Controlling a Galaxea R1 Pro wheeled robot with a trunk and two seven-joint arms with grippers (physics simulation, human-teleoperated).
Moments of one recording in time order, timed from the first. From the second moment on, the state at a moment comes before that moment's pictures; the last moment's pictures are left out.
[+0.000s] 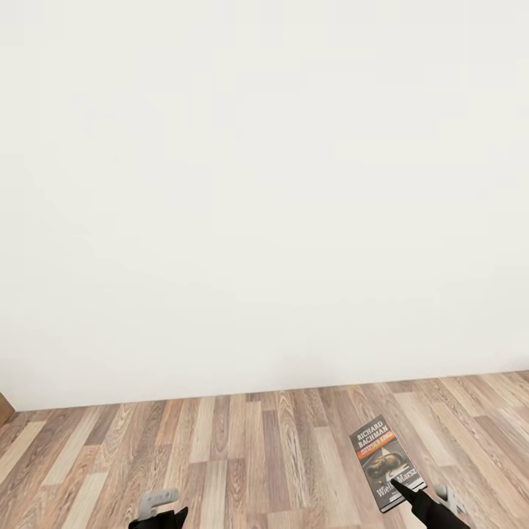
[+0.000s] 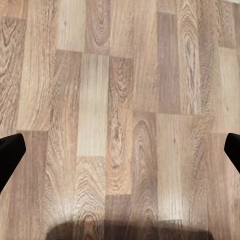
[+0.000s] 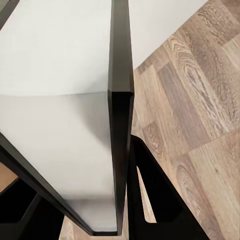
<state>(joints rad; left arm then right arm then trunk) -0.47 0.07 -0.28 -0.02 0.51 -0.20 -0.23 -0.47 -0.34 0.01 0.02 -0.74 0.02 0.97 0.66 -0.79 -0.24</state>
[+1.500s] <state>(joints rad) -0.46 0.05 -0.27 -0.02 0.51 -0.19 -0.22 -0.47 -0.34 0.01 0.02 -0.74 0.02 0.97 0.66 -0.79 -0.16</state>
